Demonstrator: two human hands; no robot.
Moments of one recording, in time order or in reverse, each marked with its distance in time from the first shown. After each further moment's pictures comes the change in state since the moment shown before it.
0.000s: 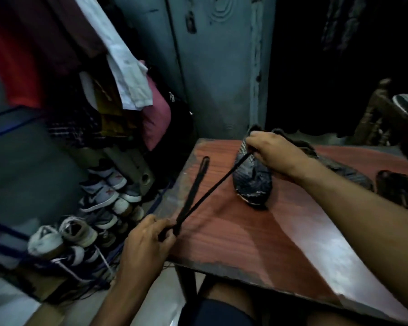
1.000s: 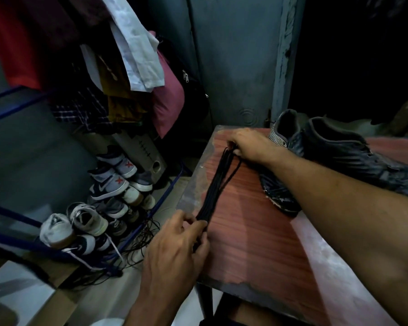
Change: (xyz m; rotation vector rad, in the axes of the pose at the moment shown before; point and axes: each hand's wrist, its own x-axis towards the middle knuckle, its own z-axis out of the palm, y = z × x) left_hand 0.011 0.016 0.013 0.087 -0.013 0.064; right_hand 0.113 -0.010 0.115 0.066 -0.218 0.063
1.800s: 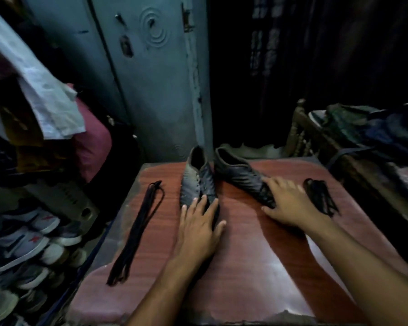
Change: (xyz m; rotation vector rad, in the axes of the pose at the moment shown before) left_hand 0.093 0.141 0.111 -0.087 -0.383 0.215; right_hand -0.280 0.067 -0.075 -0.130 -0.101 0.782
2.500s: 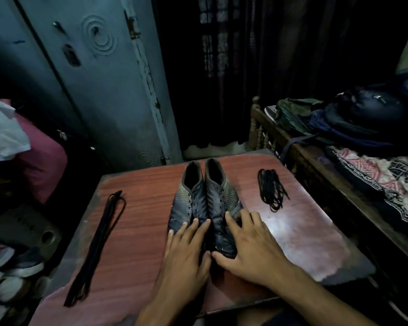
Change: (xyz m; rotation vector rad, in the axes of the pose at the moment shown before) left_hand -0.063 0.047 0.012 -0.150 -0.004 0.225; right_hand -0.131 -0.029 0.022 0.109 0.151 -0.082
